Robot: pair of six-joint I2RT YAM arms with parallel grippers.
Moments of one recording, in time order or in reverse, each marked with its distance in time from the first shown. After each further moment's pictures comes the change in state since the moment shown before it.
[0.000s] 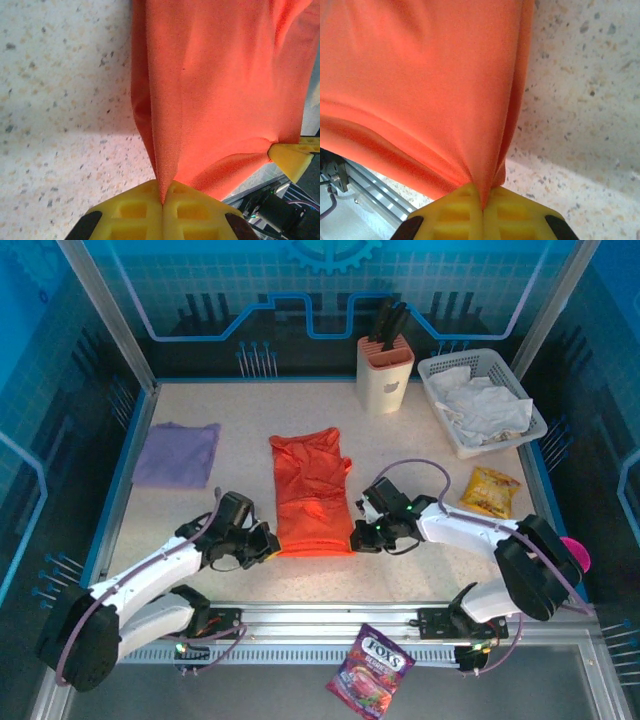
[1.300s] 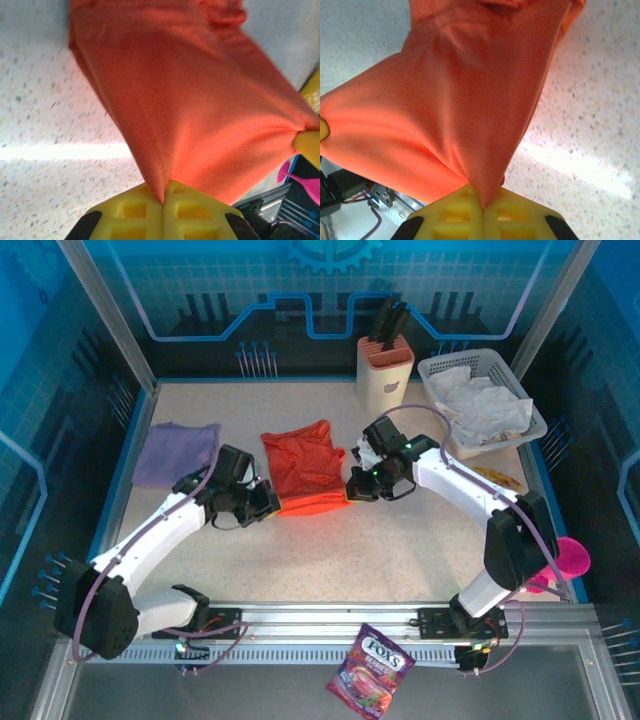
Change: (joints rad) left arm 0.098 0.178 0.388 -0.224 -0.031 0.179; right arm -0.153 0.179 0.509 -0.360 -0.042 -0.197
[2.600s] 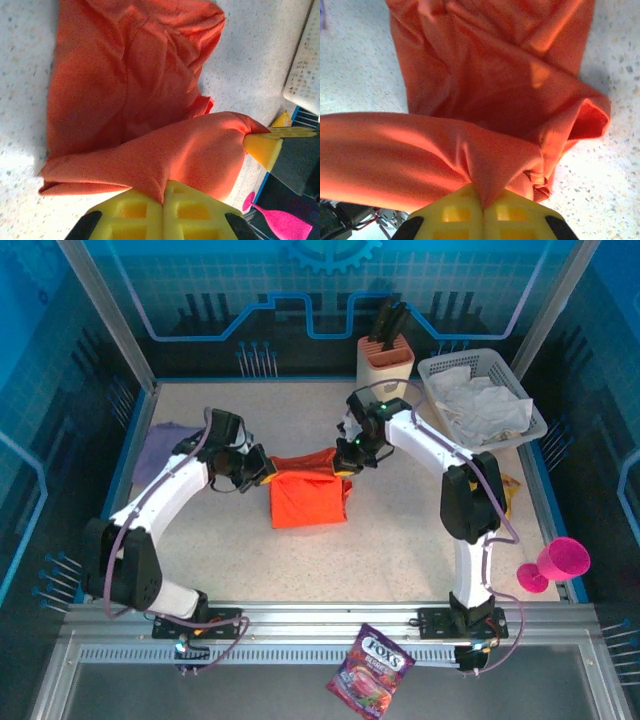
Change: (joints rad) left arm 0.179 0.289 0.286 0.013 0.086 0.043; right arm -0.057 0.424 0.526 -0.209 -0.028 -0.074
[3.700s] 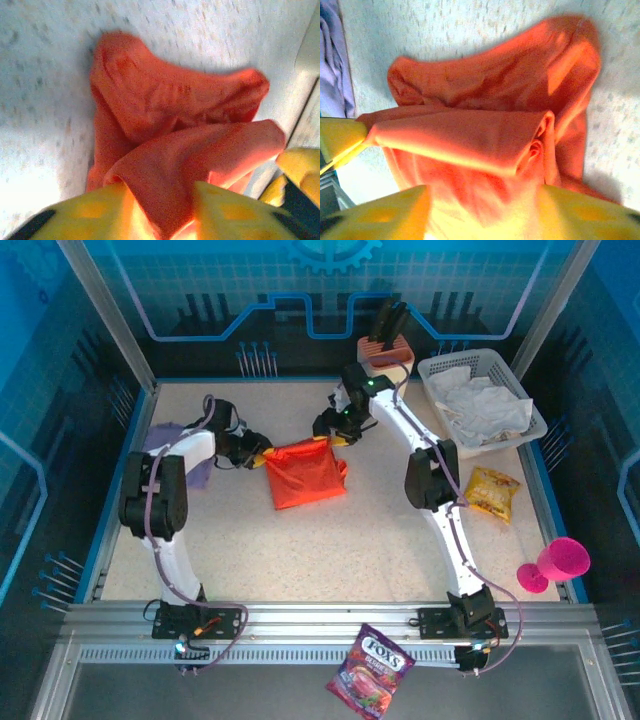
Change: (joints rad) left arm 0.183 0.481 0.175 0.273 0.093 0.039; right arm -0.082 0.518 0.678 -0.077 -0.071 -0.001
